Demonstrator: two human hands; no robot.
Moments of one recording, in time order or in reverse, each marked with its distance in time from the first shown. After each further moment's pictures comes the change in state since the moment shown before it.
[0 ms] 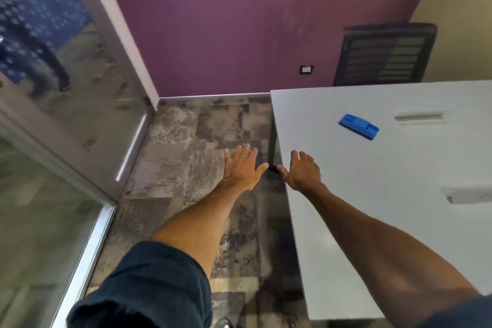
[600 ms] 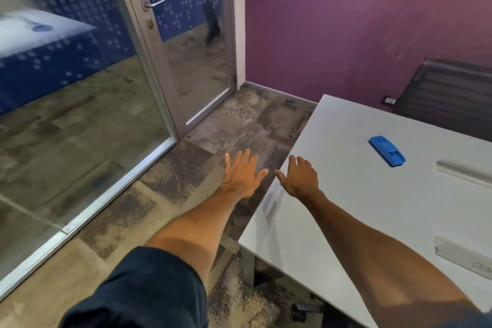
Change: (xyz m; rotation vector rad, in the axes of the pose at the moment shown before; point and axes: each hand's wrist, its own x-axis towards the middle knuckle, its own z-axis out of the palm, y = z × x) left_hand -0.180 0.176 0.049 -0.062 0.098 -0.518; right_hand -0.106 0.129 -0.029 -0.154 -0.141 -0.534
